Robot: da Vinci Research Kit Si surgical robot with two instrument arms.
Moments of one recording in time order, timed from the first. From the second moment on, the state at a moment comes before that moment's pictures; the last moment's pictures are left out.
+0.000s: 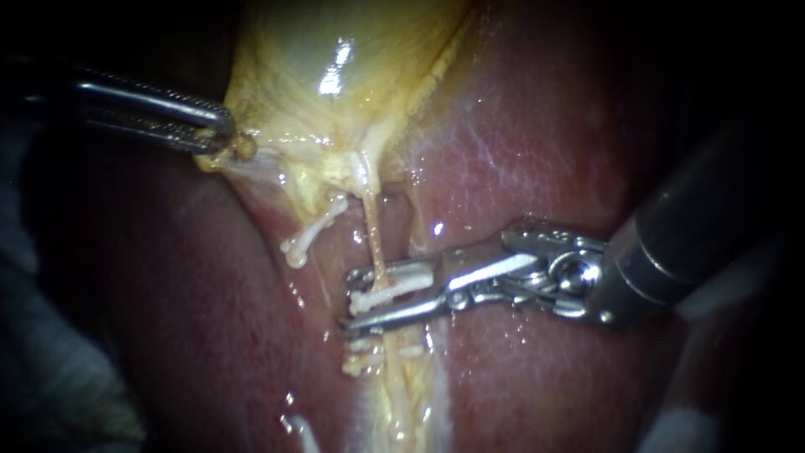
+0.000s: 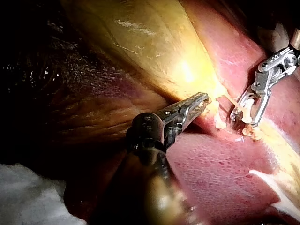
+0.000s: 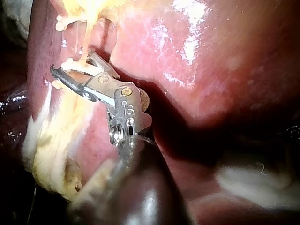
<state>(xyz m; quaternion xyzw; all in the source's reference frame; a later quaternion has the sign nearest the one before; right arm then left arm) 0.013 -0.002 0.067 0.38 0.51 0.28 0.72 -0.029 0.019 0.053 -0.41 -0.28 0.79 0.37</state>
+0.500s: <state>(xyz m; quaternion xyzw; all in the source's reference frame) 0.007 -0.001 0.062 0.26 0.55 0.15 0.78 -0.029 0.019 0.053 -0.41 -0.28 0.79 0.37</state>
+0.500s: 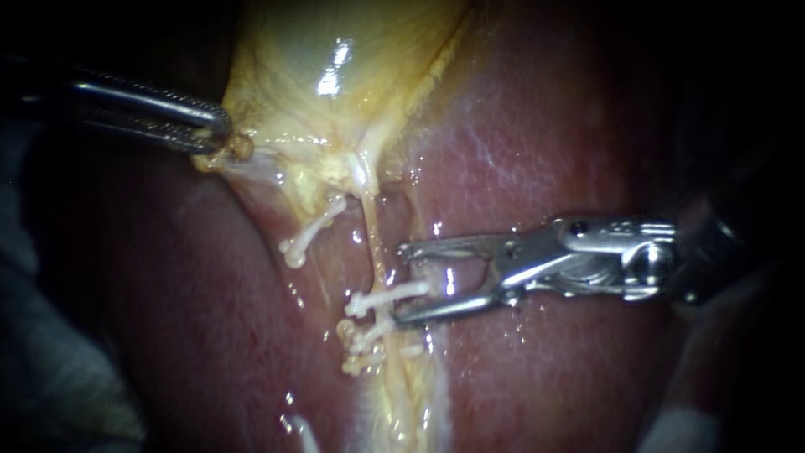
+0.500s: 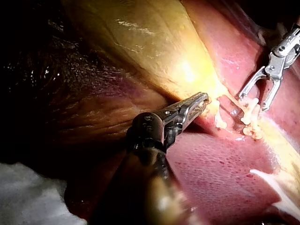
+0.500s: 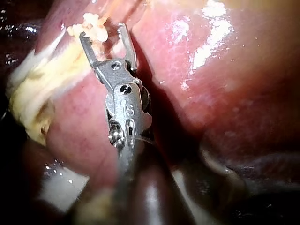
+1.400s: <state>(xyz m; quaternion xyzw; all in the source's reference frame) 0.001 0.002 0.056 0.21 0.52 0.09 0.82 -0.032 0.018 0.058 -0.41 -0.27 0.79 0.37</state>
